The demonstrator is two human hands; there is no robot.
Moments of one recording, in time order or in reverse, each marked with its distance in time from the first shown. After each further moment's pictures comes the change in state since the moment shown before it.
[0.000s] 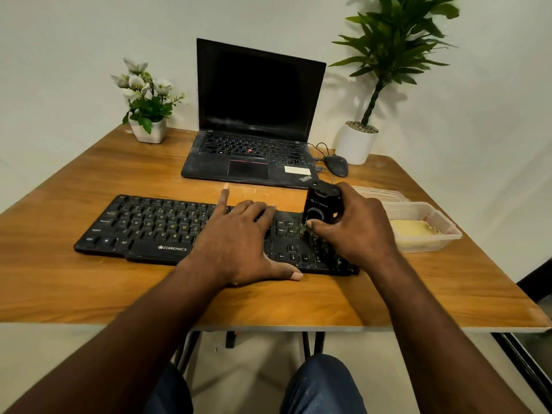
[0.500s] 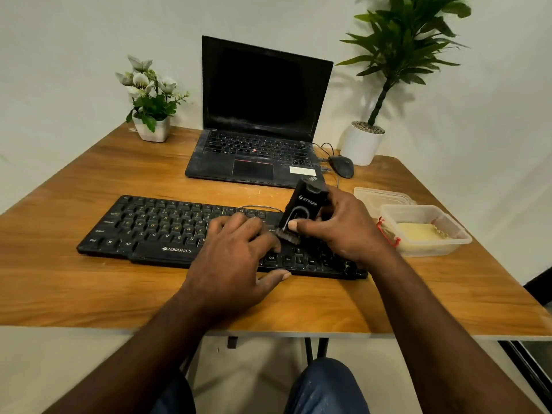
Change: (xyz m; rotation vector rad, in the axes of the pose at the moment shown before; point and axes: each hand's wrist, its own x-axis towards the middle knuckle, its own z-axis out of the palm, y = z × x) left_hand -0.038 -0.001 0.023 -0.235 0.431 0.098; right_hand 0.013 -0.008 0.017 0.402 -0.255 0.012
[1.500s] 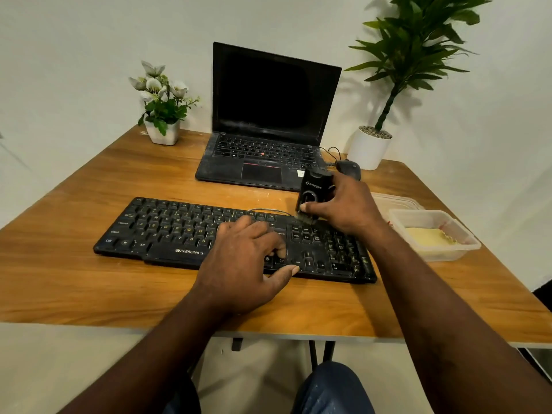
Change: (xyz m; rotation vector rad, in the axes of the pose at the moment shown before) left_hand 0.001 -0.003 -0.003 -0.160 0.023 -0.111; right_hand 0.046 -0.008 -0.001 -0.261 0.091 0.016
